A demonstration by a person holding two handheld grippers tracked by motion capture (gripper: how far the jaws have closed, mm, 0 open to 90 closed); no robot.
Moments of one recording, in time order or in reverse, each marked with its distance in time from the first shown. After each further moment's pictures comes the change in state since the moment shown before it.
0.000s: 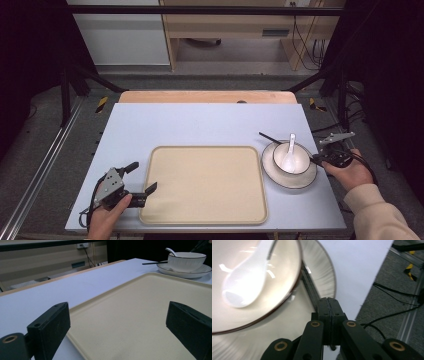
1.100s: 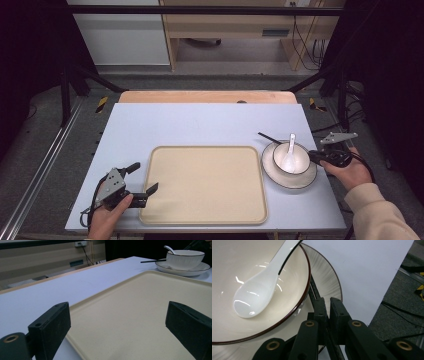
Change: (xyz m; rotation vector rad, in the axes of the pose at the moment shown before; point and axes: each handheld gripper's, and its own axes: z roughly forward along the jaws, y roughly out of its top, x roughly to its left) left arm -0.001 -0.001 0.002 0.007 -0.012 -0.002; right arm -0.010 -0.002 0.008 -0.139 0.071 -0.049
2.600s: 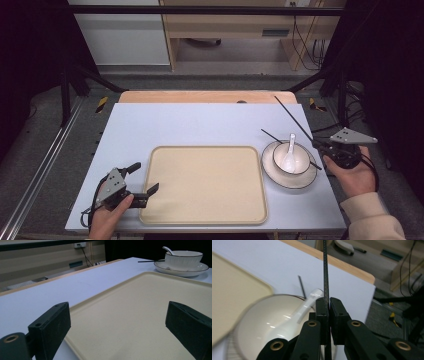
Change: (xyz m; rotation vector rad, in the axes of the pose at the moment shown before) left arm -0.002 0.001 0.000 -0.009 -0.004 0.010; right arm 0.047 0.030 -0.059 -0.285 -0.130 -0.012
